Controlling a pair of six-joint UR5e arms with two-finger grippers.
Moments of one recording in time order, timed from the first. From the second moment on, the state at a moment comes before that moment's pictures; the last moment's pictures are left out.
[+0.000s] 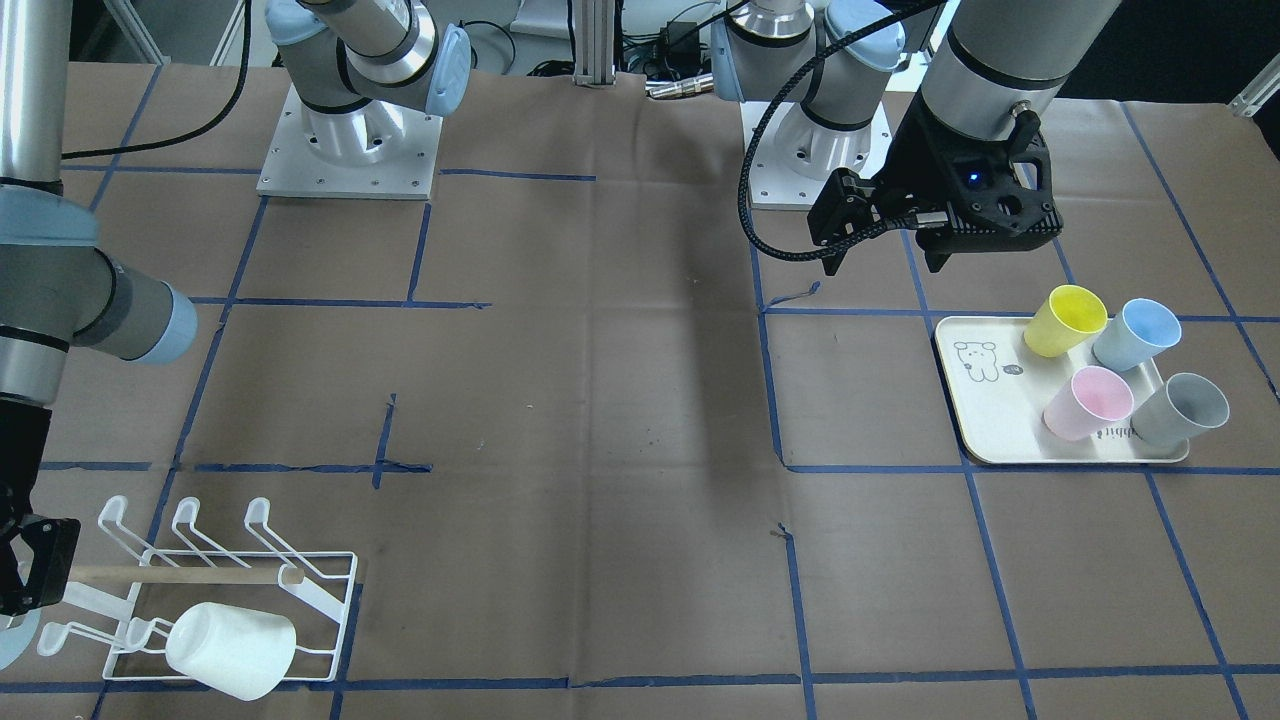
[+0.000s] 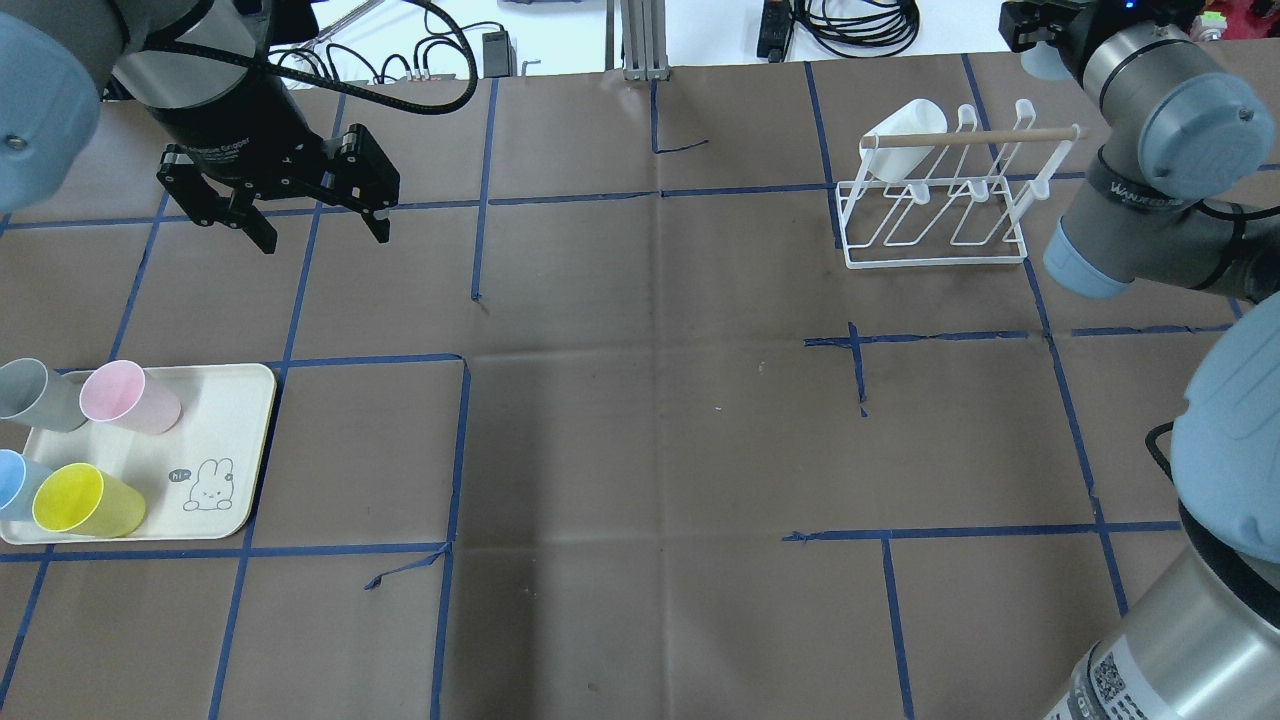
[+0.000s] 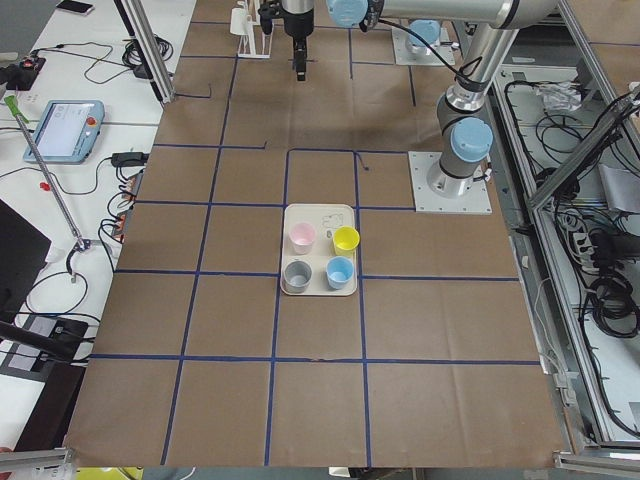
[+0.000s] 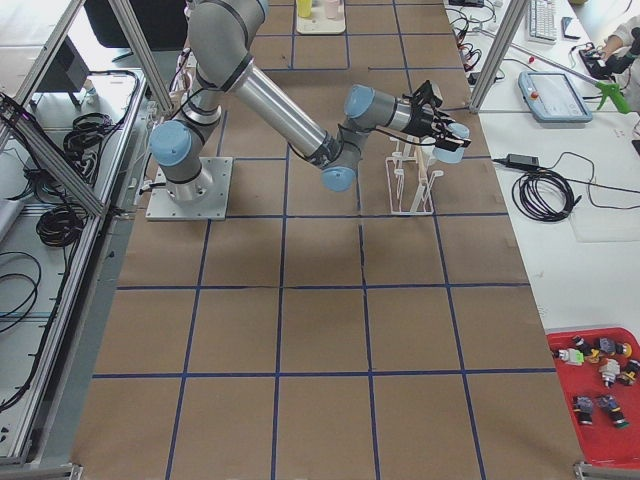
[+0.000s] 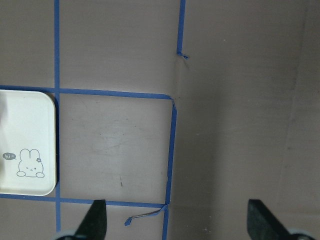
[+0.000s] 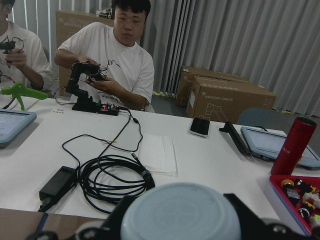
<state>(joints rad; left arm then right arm) -1.55 -1.59 -1.52 -1.61 1.56 -0.04 1.26 -1.05 1.79 -3.59 -1.34 -0.24</state>
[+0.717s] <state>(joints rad) -1.55 -1.59 -1.52 -1.60 1.55 -0.03 1.25 -0.98 1.80 -3.65 -1.31 -0.24</state>
